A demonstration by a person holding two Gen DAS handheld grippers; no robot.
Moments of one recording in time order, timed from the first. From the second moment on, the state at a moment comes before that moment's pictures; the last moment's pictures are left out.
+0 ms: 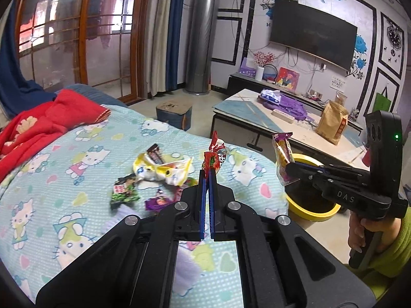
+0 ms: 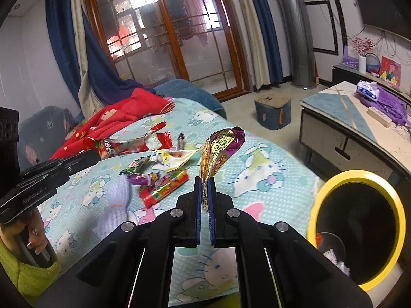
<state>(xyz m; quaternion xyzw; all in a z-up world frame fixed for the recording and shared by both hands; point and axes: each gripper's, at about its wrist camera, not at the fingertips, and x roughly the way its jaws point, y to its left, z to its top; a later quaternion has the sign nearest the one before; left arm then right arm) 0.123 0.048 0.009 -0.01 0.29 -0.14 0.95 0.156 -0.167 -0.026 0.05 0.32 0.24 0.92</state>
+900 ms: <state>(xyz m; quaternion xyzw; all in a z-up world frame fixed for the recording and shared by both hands) 0.120 -0.043 -0.004 0.01 0.29 -0.23 0.93 0.148 -0.265 -0.030 0.09 0.30 0.13 0.94</state>
